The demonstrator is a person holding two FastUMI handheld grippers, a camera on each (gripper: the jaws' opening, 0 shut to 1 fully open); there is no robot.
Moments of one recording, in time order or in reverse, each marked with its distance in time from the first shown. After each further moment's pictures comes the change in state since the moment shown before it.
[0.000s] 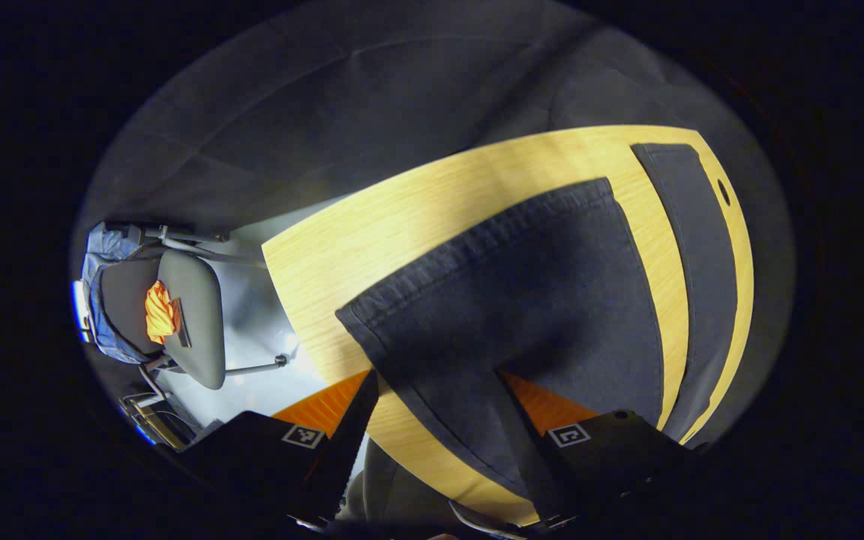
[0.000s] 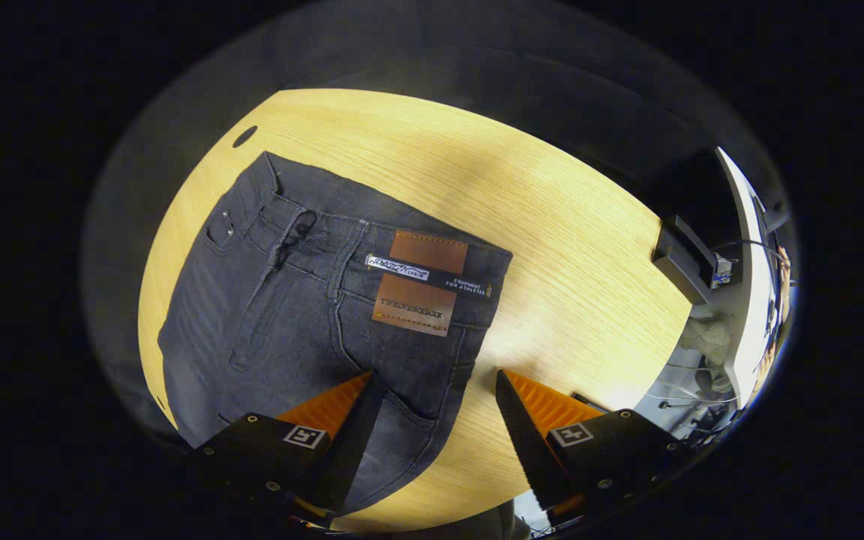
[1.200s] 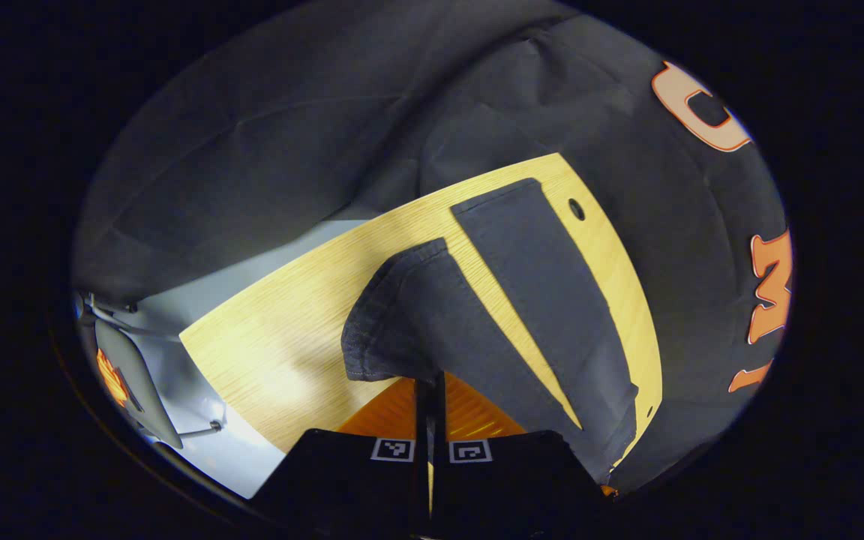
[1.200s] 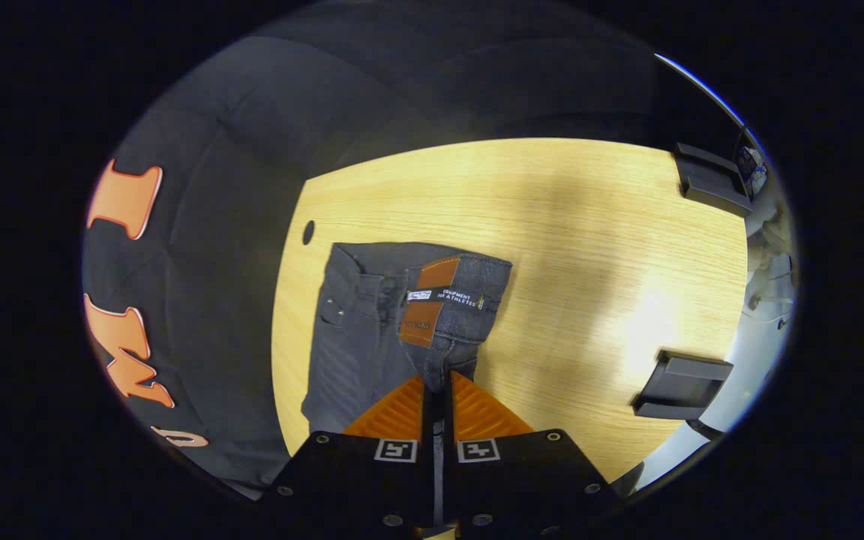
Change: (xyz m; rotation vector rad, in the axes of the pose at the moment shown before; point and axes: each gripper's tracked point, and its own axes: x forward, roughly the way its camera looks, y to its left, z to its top) left arm -0.092 -0.106 0.045 0.215 -0.264 -0.452; right arm -0.074 0.047 0.031 0.415 -0.139 0.520
